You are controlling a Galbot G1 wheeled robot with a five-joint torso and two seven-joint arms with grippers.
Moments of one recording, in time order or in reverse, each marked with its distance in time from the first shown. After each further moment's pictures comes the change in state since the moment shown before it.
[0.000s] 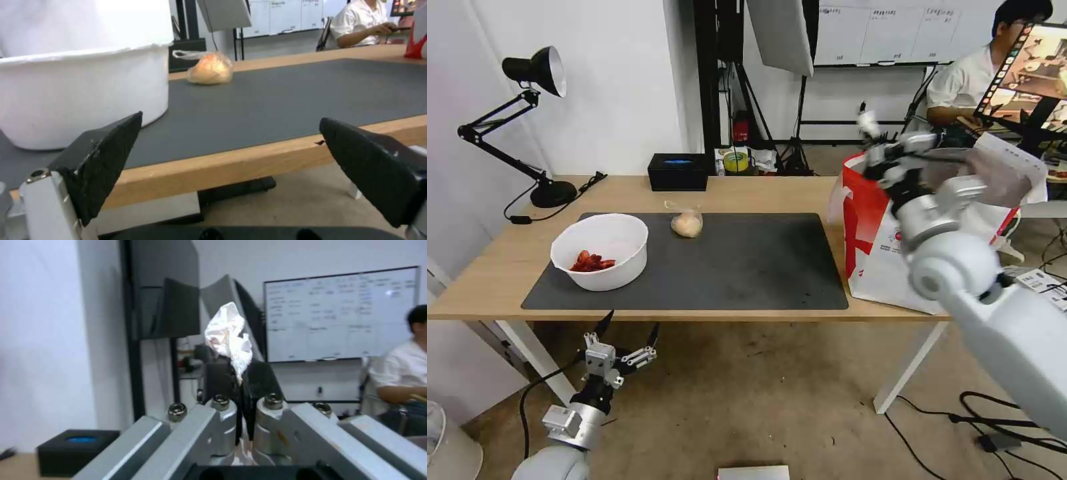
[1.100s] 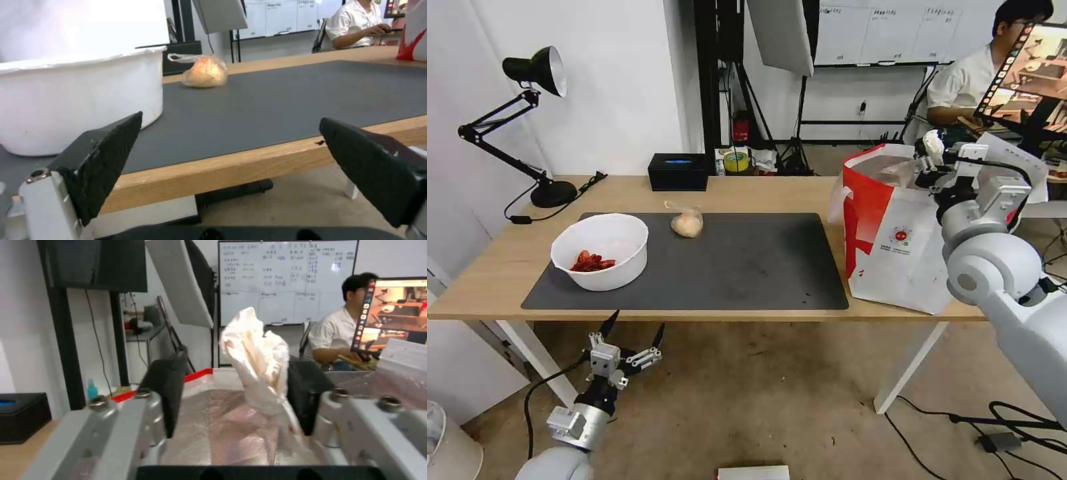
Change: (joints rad) left arm 0.006 0.006 0.006 -0.012 0.003 -0.001 0.000; right arm -0.061 -0.032 0.060 -0.033 0.005 -0.134 0.082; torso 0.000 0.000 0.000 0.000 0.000
